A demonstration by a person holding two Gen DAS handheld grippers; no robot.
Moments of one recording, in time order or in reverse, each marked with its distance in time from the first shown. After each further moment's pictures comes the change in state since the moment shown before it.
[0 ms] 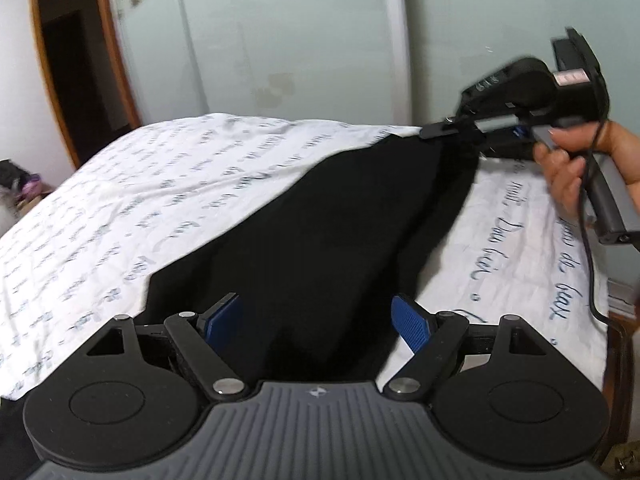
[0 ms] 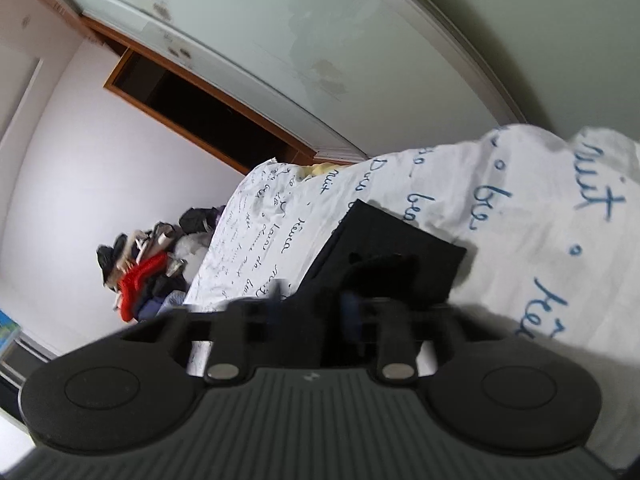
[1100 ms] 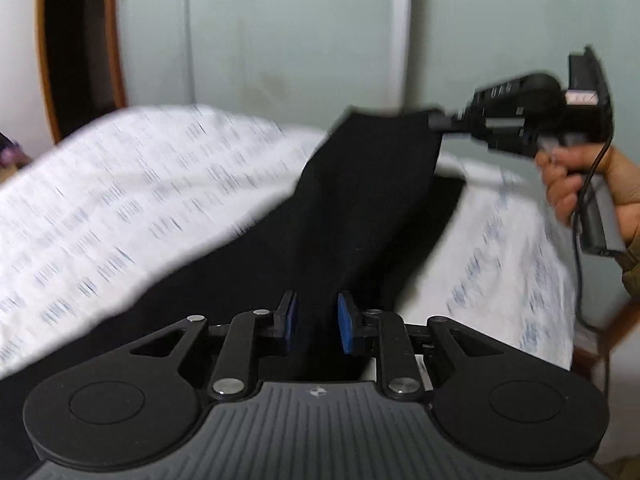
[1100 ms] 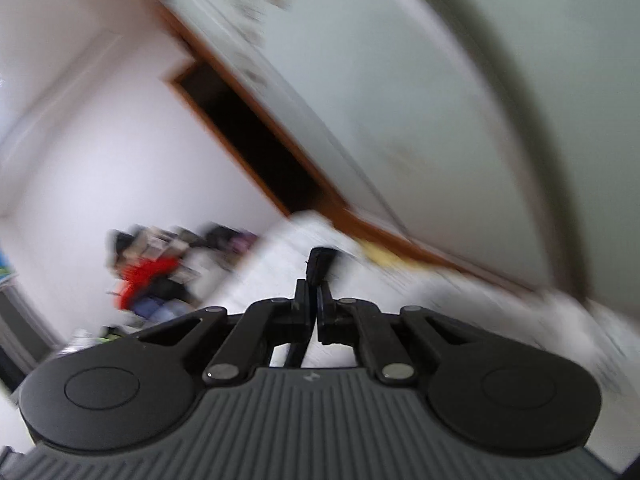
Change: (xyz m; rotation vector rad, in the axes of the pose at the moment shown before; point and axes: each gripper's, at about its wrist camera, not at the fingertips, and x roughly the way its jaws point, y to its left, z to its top) left arm 0.003 0.016 0.005 -0.111 0.010 -0.114; right arm -0.037 0.041 0.031 -0.220 -0.114 -0.006
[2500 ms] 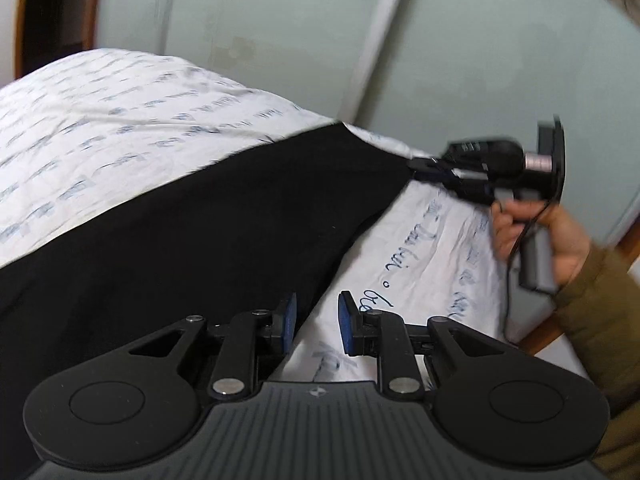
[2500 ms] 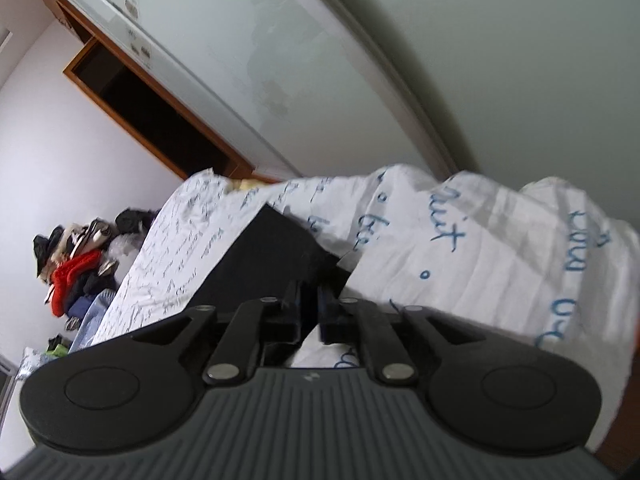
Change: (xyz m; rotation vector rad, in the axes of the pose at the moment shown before) left arm -0.035 0.030 -0.020 -0.172 0.036 -0.226; right arm -0.029 -0.050 -0.044 0.120 0.055 -0.221
